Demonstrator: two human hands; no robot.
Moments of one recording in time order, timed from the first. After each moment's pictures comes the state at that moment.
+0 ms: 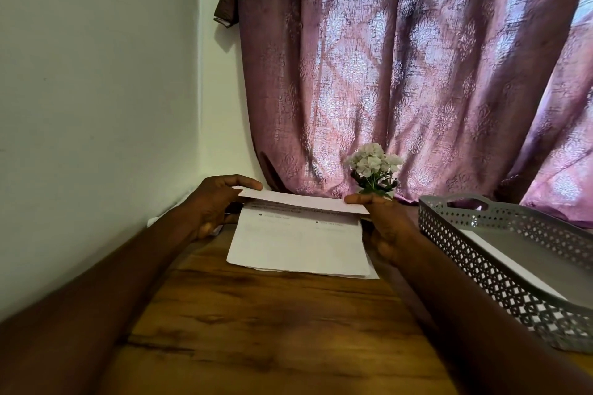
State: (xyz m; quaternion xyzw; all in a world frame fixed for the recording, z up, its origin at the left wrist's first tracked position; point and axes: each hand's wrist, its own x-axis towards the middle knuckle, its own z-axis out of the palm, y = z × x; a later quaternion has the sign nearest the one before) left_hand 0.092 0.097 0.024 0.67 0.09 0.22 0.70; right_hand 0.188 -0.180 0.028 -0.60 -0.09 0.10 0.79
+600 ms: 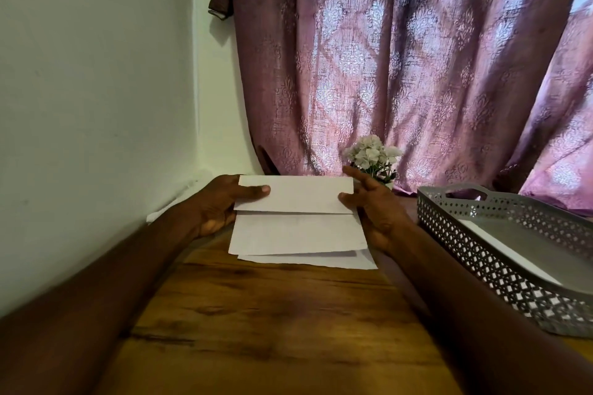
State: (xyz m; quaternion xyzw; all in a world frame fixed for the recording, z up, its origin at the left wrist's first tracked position) left_hand 0.088 0.084 0.023 0.65 0.03 0.13 0.74; right_hand 0.185 -0.180 0.028 -0.56 -0.20 0.10 0.80
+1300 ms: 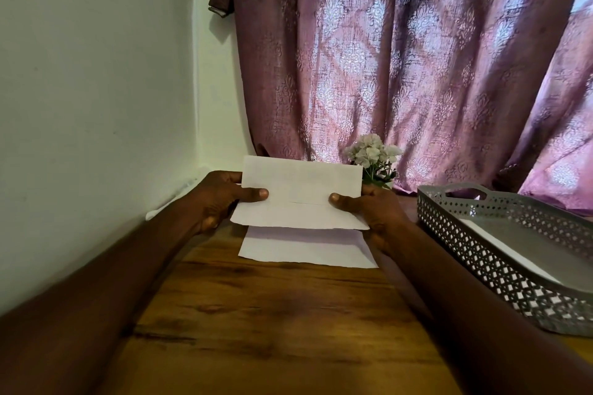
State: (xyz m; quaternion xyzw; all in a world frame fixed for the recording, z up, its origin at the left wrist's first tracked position) left_hand 0.087 0.090 0.025 0.68 0.06 0.16 0.72; right_hand 0.190 -0.176 0.018 -0.61 -0.17 0.06 0.77
